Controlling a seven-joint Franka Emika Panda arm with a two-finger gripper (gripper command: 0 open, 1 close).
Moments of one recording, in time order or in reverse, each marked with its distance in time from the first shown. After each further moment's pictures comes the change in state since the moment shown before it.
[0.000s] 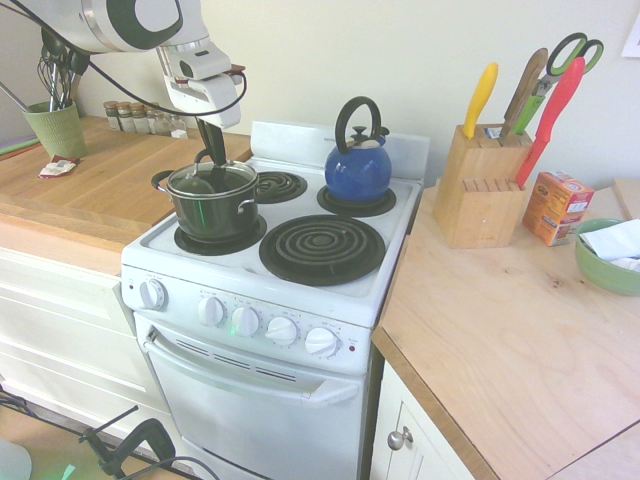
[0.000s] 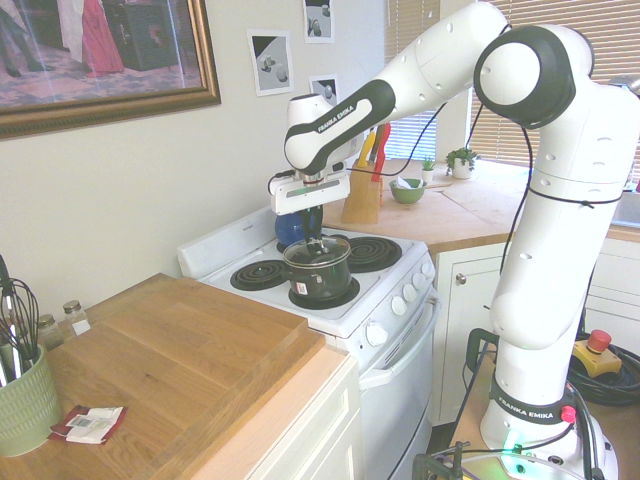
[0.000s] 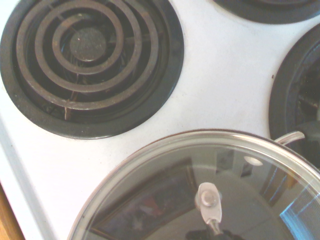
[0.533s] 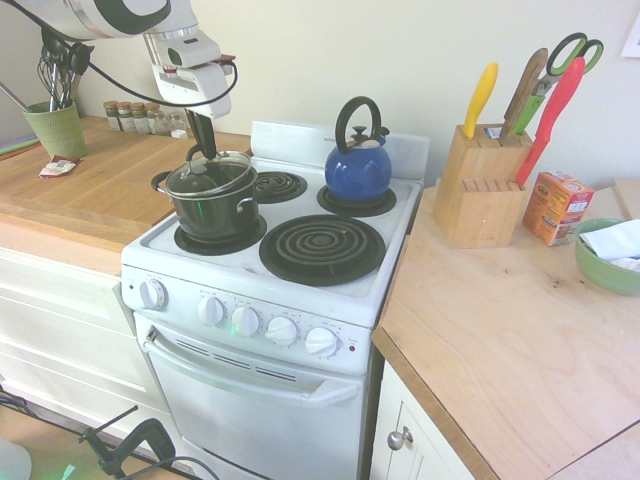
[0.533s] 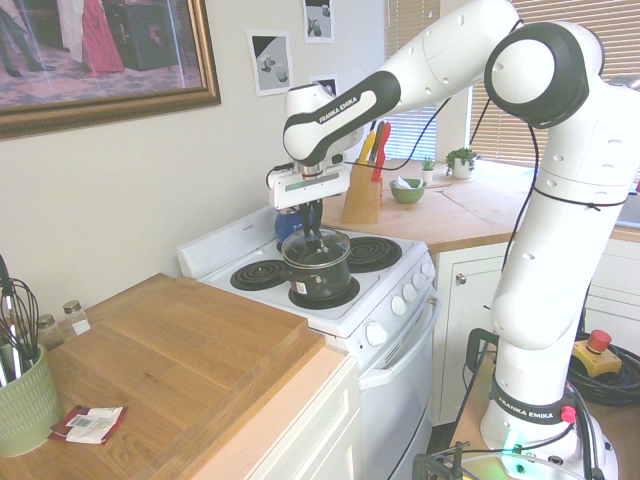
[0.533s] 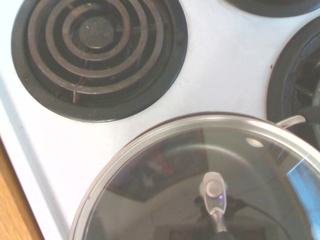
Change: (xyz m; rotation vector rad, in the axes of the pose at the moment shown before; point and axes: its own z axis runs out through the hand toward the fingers) arm -0.011 0.005 -0.017 -0.016 -0.002 -0.014
